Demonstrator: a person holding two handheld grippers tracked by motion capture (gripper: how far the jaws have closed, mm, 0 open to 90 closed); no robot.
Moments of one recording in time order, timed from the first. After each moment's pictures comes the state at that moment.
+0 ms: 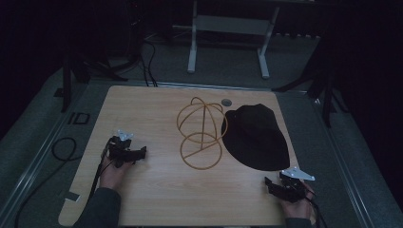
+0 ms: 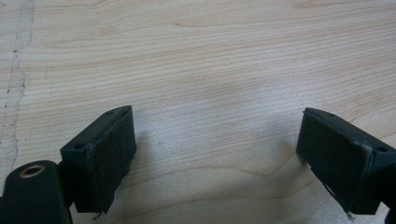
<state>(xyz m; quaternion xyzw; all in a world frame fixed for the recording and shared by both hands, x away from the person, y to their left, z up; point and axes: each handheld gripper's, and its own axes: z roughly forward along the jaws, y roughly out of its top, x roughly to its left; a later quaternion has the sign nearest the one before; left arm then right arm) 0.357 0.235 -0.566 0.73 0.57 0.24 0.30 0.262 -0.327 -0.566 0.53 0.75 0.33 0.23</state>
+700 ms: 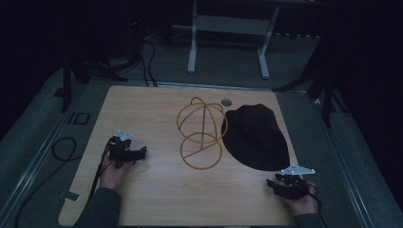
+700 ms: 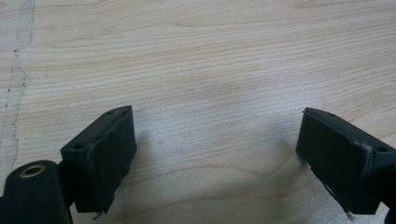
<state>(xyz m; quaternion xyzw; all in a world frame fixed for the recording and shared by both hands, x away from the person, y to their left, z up) 0.356 0.235 -0.566 0.73 0.57 0.24 0.30 0.271 -0.337 -0.554 0.46 0.82 0.30 0.17</state>
